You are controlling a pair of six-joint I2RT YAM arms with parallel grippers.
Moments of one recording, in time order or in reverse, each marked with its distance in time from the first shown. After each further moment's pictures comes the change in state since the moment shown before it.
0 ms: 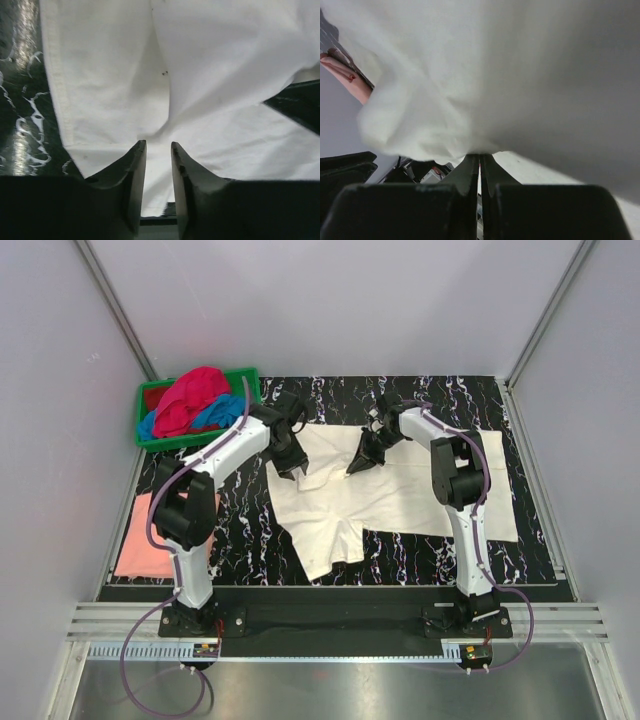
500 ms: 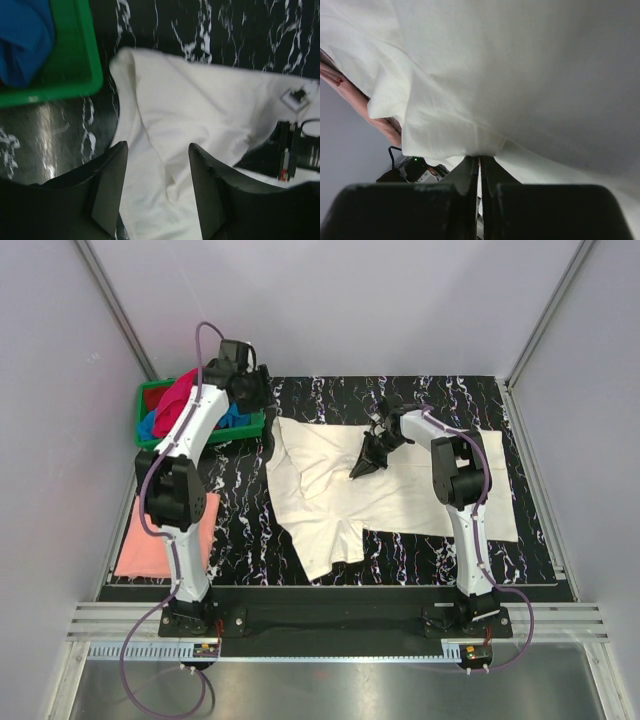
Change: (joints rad) left arm 0.248 0.060 0.267 0.179 0.111 0.513; right arm -0.010 0.002 -0.034 -0.002 0.024 -0.011
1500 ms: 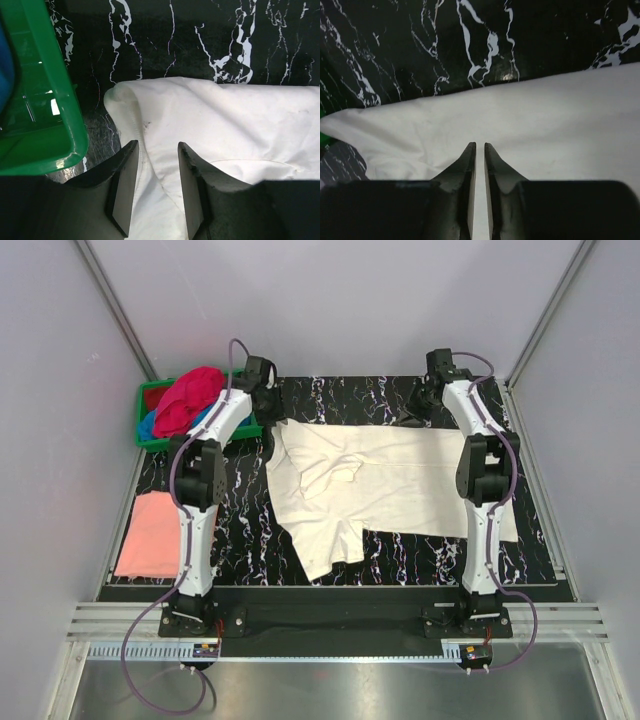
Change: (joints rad) left arm 0.006 0.334 0.195 0.057 -0.001 0.068; right arm -0.193 -0.048 0.303 -0.030 0.397 0.025
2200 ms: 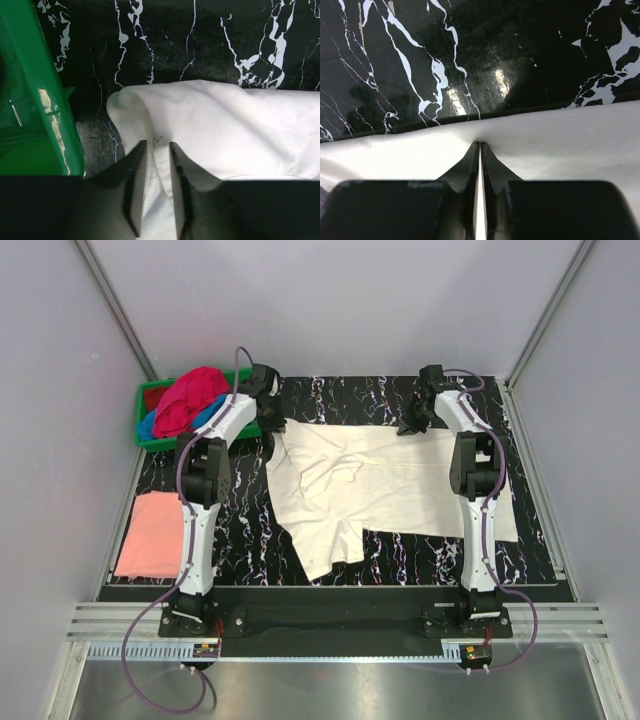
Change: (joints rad) left arm -0.005 0.063 -0.008 0.019 -0.032 -0.005; right arm -0.012 0.151 0.011 0.085 0.076 0.027
